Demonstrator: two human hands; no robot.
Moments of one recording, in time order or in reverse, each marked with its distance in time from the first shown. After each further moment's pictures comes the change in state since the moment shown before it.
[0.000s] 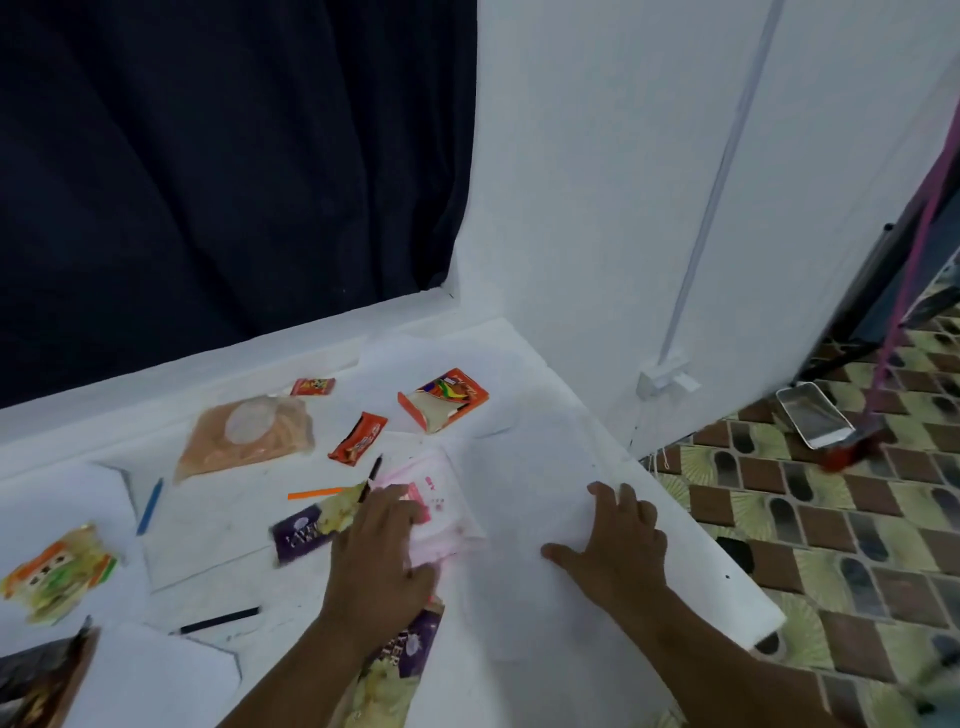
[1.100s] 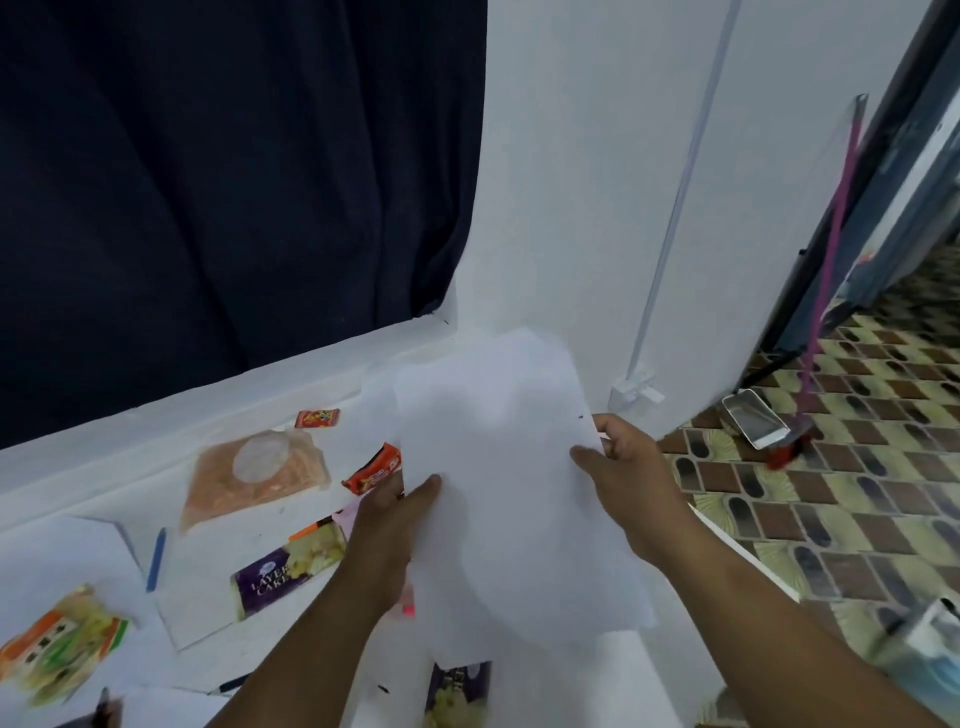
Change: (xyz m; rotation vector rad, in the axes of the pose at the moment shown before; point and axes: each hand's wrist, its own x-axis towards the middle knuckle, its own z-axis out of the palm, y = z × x) left_hand 0.050 0.011 -0.074 -1.319 -0.118 -0.543; right_hand -0.026 -0.101 -0.086 0.985 0.103 -0.074
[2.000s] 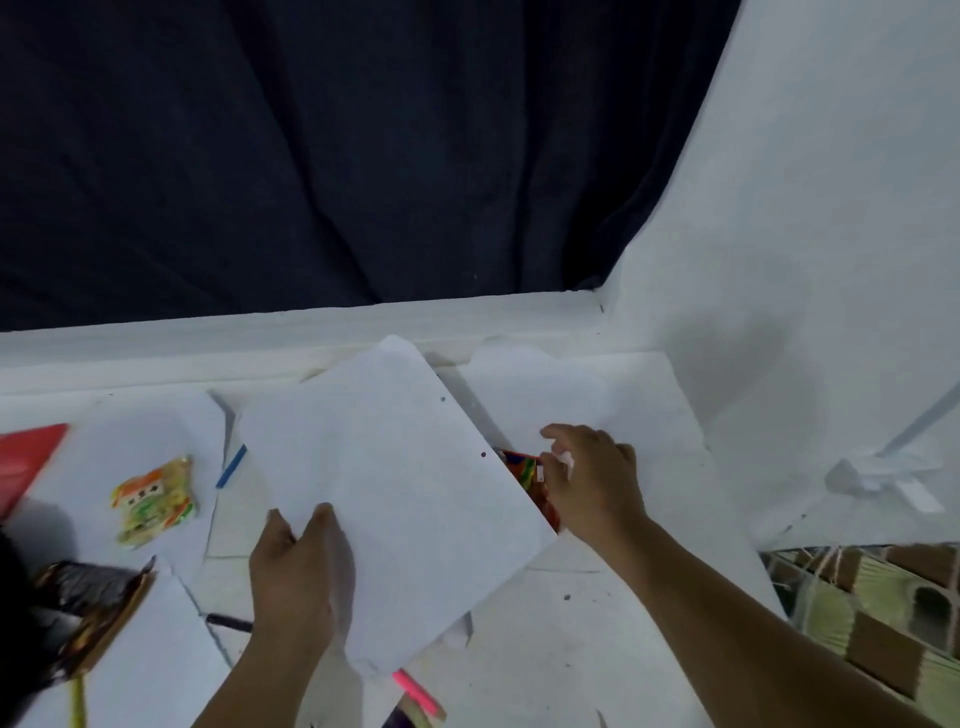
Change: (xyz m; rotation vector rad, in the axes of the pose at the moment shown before) left_hand 0.025 -0.025 -0.021 -0.095 1.128 0.158; right_hand 0.195 0.086 0.116 -0.736 -0.474 -0.540
